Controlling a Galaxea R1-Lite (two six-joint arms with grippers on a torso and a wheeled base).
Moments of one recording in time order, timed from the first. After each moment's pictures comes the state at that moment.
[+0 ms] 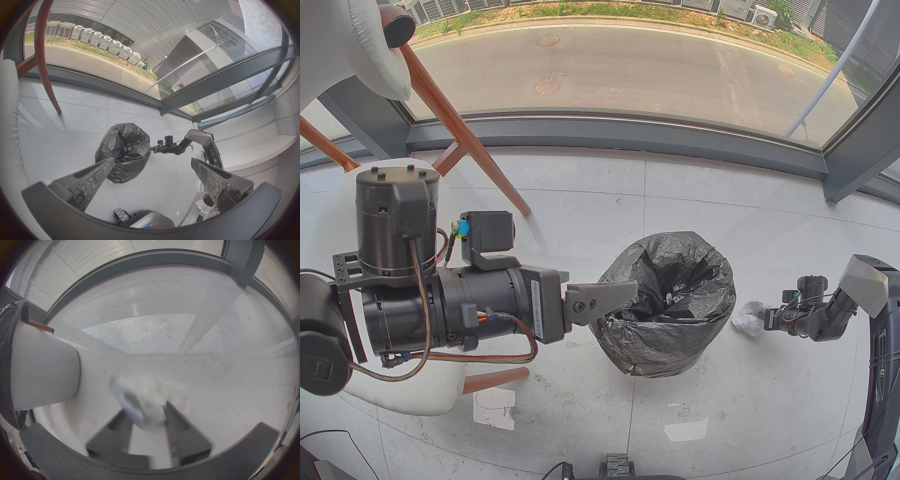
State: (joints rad) left arm -0.71 1.51 -0.89 -0.34 -0.19 -0.35; right arm -0.16 2.59 -1.16 -0.72 0.27 0.00
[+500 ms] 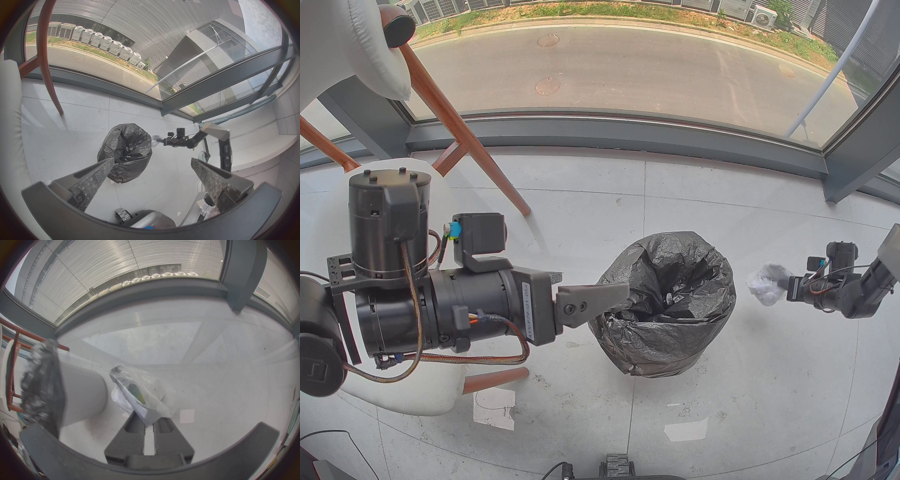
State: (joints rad) left arm -0.70 1.49 -0.86 -0.34 -0.19 -0.33; right arm -0.17 2.16 -0.97 -0.61 0.36 0.05
